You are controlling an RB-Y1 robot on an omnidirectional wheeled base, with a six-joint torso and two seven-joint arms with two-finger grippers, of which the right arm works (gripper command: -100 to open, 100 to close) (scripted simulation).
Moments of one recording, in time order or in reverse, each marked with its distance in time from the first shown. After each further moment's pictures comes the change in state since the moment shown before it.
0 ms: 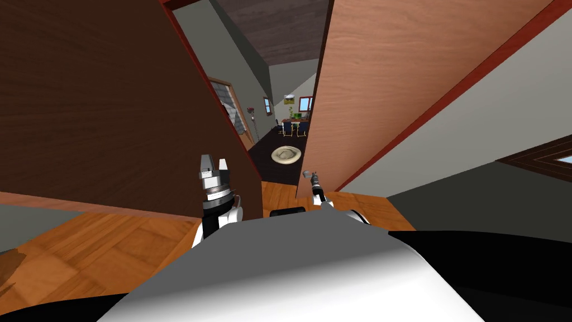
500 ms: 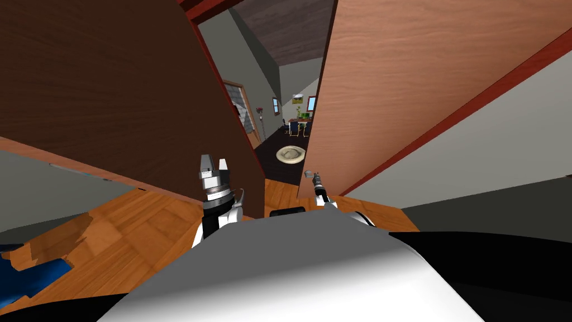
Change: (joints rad) arm 0.033 -0.048 0.029 -0.035 0.018 0.014 -0.071
